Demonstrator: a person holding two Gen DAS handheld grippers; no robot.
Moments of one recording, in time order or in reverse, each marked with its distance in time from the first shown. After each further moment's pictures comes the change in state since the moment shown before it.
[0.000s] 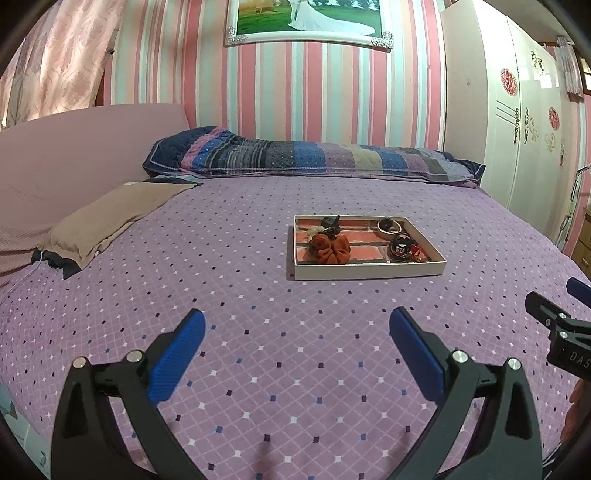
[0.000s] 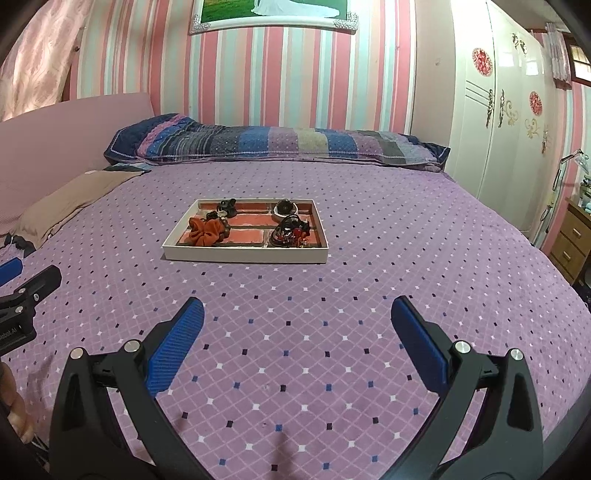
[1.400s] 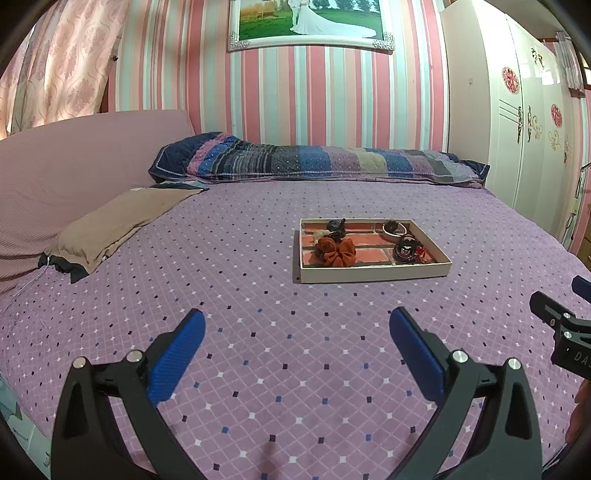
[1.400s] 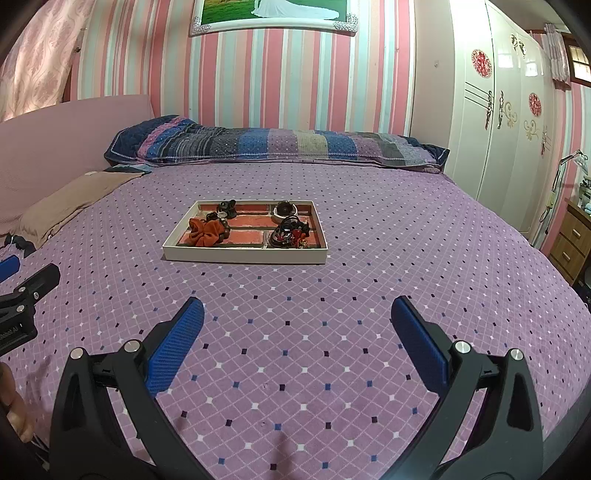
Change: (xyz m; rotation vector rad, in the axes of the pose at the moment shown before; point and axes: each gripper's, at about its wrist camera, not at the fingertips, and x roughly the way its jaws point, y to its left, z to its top) left arm -0.002 -0.001 0.000 0.010 -0.018 0.030; right arm -0.002 -0.003 -0.001 0.006 -0.004 0.001
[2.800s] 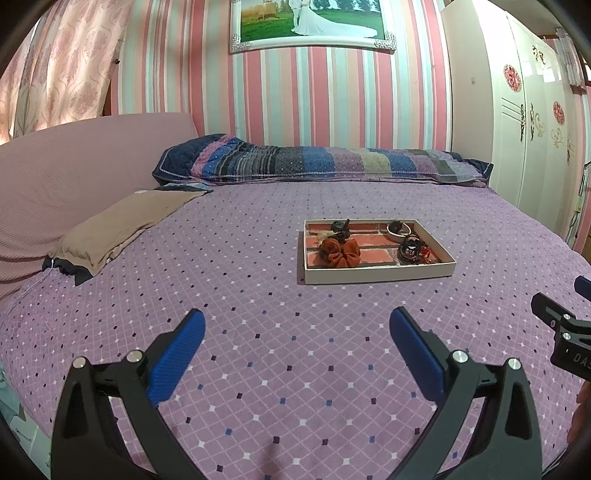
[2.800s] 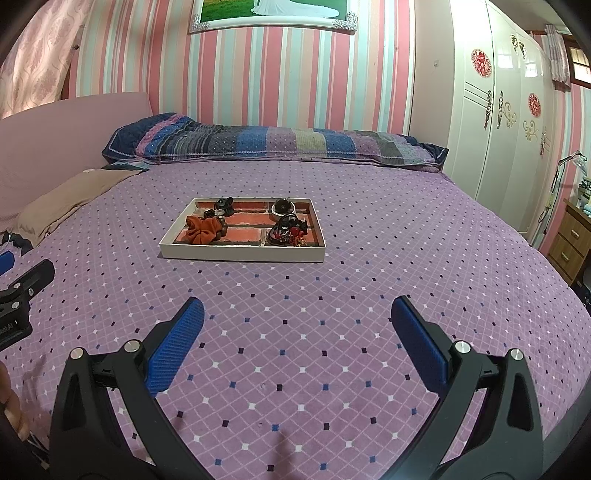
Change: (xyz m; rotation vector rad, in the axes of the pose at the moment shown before) left arm 0.001 0.000 -0.001 0.009 -0.004 0.023; right arm 0.001 -0.002 -0.002 -0.005 0.004 -0.005
